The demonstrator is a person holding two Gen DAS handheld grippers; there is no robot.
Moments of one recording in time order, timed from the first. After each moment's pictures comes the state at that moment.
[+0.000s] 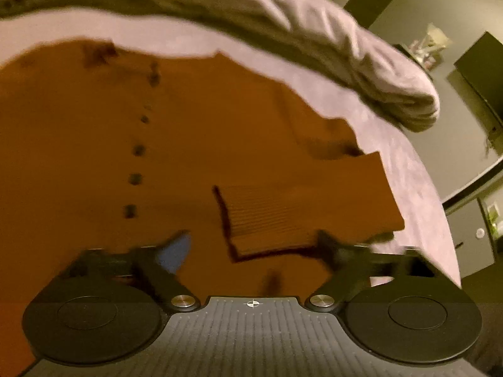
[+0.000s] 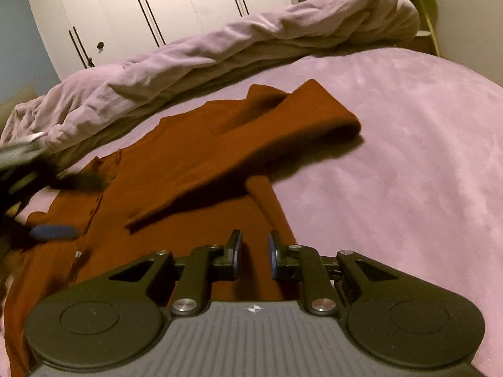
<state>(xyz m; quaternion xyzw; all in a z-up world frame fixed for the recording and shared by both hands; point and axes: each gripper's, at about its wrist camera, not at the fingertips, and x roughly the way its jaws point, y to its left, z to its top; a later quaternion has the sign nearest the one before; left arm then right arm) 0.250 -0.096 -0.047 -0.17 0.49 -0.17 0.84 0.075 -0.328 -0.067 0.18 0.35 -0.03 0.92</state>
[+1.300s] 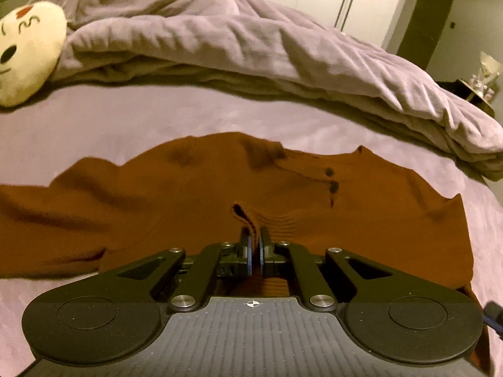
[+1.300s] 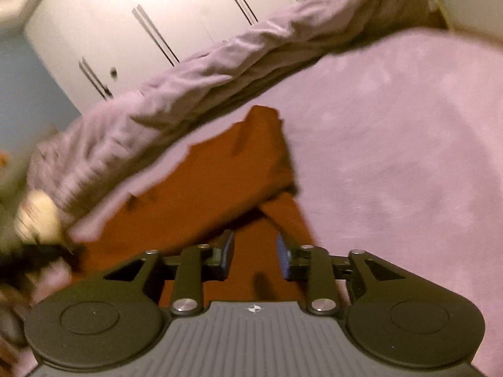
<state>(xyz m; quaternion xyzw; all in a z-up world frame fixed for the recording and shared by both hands) 0.268 0.064 -0.022 -0.10 0.40 -0.02 0.91 0.115 -0.342 -0.049 0.30 0.32 0.02 0.90</state>
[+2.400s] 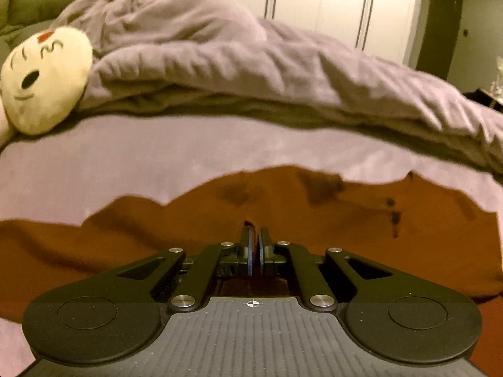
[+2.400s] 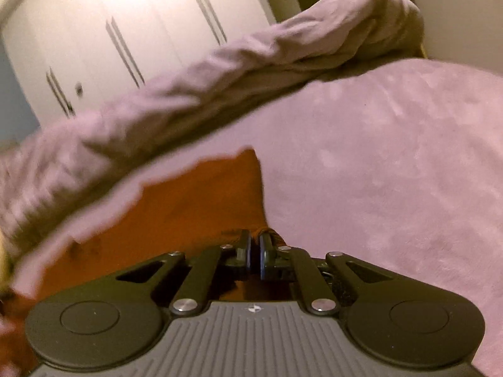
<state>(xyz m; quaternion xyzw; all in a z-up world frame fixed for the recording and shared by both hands) 0.289 0.093 -0.043 -0.06 0.35 0.03 0.93 0.209 -0.316 -0.079 0.21 0.30 -0.08 0.93</state>
